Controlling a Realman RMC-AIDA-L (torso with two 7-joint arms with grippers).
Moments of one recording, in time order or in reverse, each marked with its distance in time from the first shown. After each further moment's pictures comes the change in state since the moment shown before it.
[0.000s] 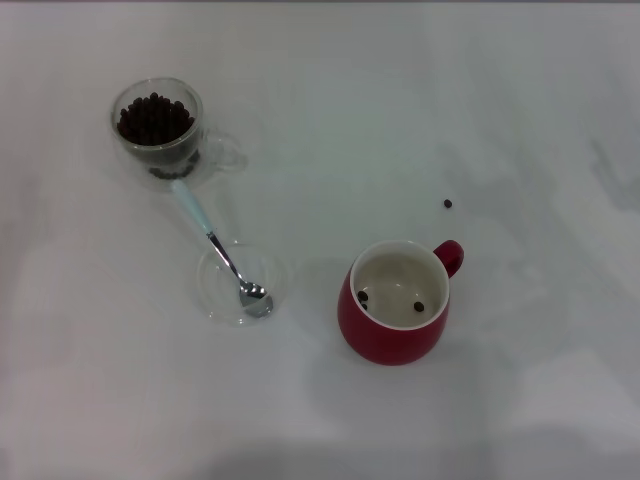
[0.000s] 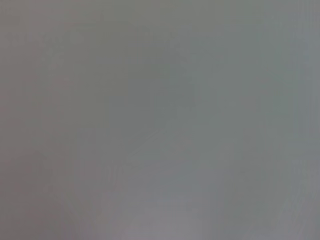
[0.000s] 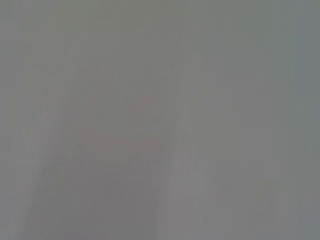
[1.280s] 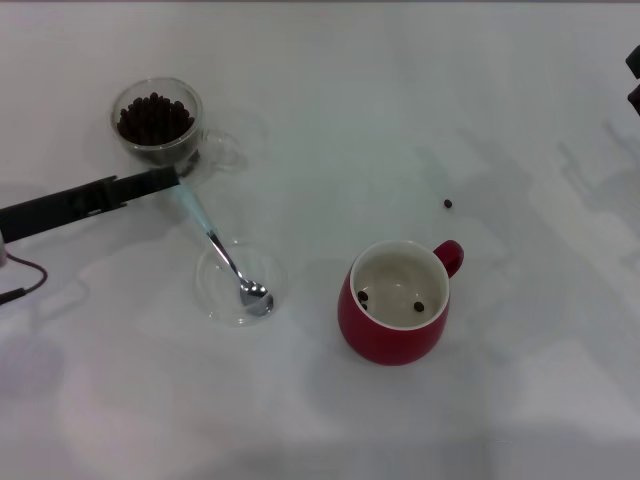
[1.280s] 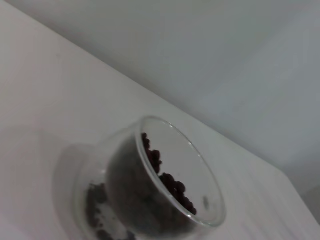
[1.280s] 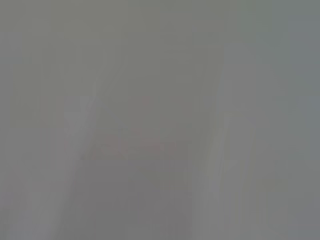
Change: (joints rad) left arm -0.358 0.026 0.012 0.006 0.887 0.016 -0.890; right arm 0.028 -0.002 -0.002 -0.004 -0.086 0.036 -0.018
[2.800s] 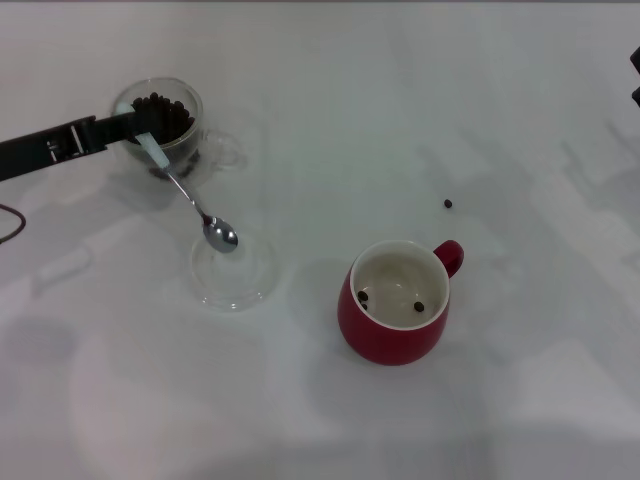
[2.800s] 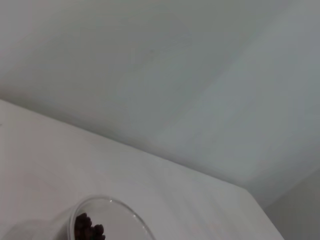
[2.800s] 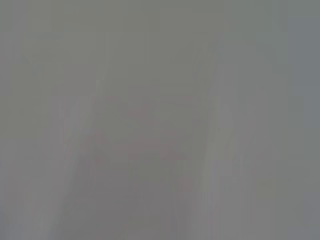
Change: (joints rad) left arm -0.072 0.009 0.000 -0.117 -0.049 0.168 -0.020; right arm -0.002 0.000 0.003 0.000 0.005 -0.007 0.000
